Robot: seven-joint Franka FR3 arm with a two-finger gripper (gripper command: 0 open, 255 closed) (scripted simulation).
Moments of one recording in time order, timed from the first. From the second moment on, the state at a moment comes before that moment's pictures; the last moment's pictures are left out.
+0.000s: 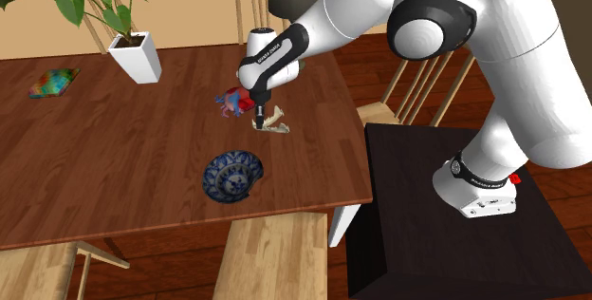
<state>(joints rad) -0.19 0.79 -0.20 -1.64 0.51 2.42 -0.91</state>
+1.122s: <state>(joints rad) -0.17 0.71 -0.23 -1.66 0.48 2.35 -0.88</state>
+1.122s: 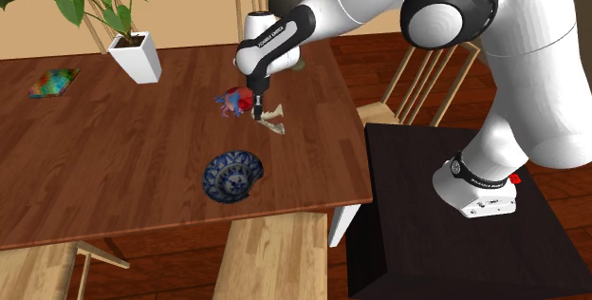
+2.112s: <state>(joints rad) -0.15 0.58 -0.27 -1.66 0.43 2.23 -0.82</state>
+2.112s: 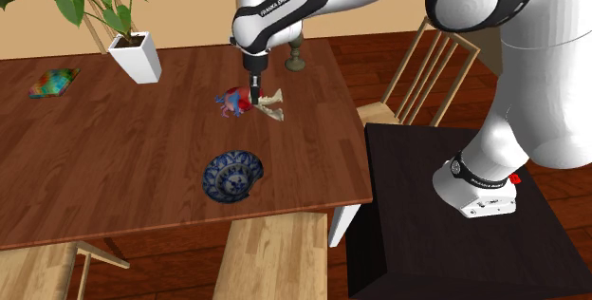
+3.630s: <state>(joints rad) 0.14 0.57 -0.21 -1.61 0.36 2.25 -0.43</state>
